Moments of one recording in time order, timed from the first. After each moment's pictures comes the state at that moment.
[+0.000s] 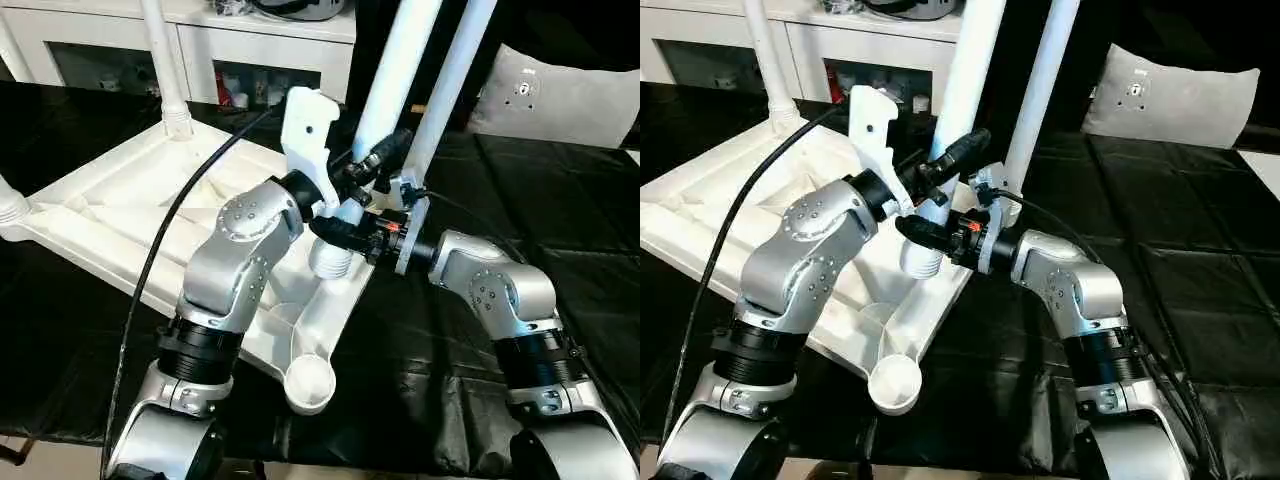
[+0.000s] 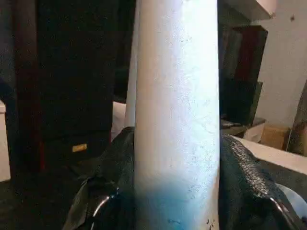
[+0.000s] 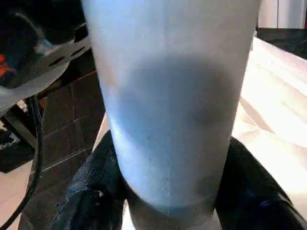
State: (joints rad) left arm -0.66 0.03 -0.10 0.02 -0.33 0.41 -0.44; right arm -0.59 -0.19 0.06 0.25 0.47 0.62 0.84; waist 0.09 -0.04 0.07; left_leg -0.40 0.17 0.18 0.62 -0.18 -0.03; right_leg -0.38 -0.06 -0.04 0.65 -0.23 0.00
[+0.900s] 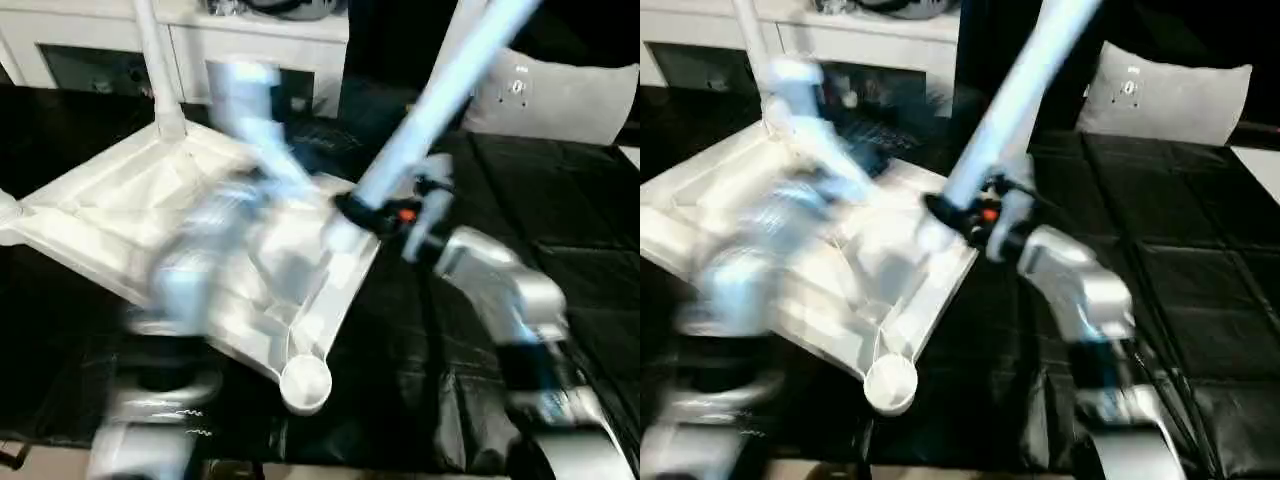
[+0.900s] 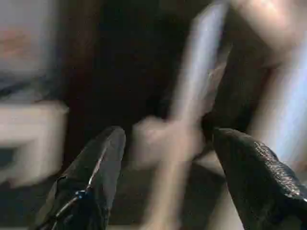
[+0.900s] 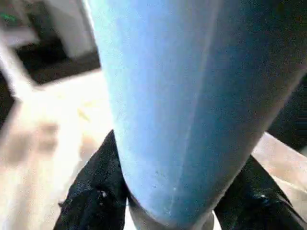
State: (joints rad) left arm -0.50 0.23 0.11 -0.16 -0.42 0.49 -0.42; right arm -0.46 -0.20 -0.03 0.12 0.35 0.50 0.57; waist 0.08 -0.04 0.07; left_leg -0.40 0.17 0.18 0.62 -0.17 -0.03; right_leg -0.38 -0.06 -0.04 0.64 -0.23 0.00
